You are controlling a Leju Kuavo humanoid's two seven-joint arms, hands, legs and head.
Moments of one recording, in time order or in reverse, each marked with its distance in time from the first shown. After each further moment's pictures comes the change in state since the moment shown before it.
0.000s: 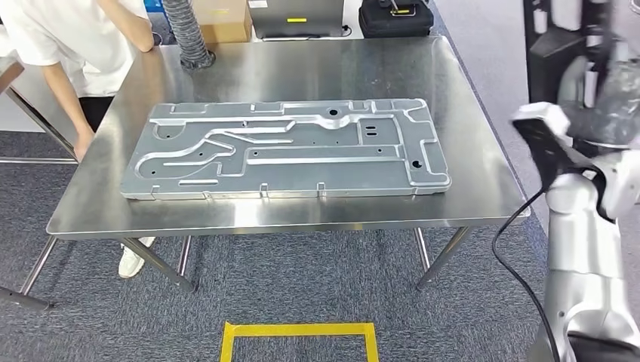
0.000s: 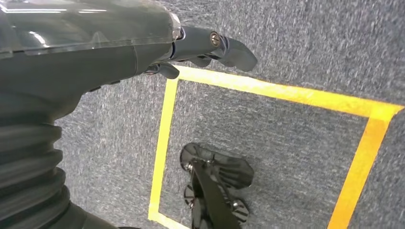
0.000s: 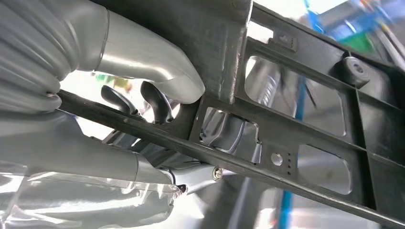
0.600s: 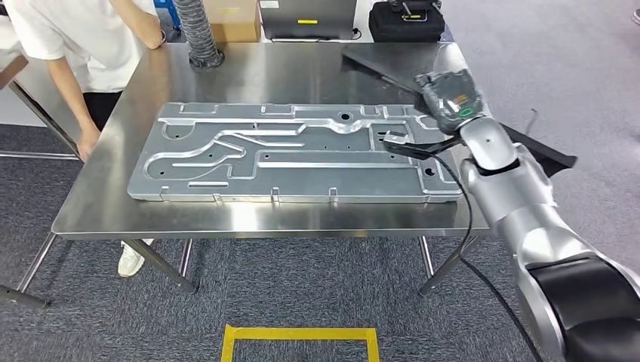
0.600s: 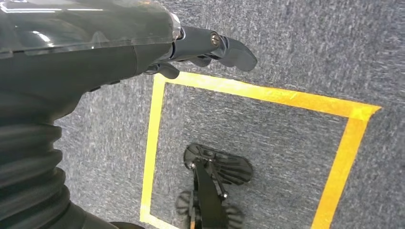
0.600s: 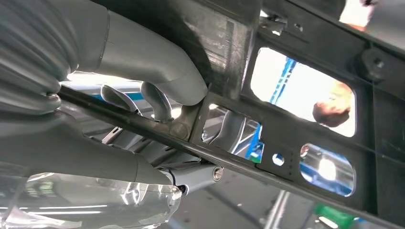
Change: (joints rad) left arm -0.013 0.008 -0.001 0.000 -0.025 -0.016 -0.020; right arm -0.360 0.089 0.548 0.708 0.643 0.032 0.278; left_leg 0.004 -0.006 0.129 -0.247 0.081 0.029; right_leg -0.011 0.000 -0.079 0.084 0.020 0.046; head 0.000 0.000
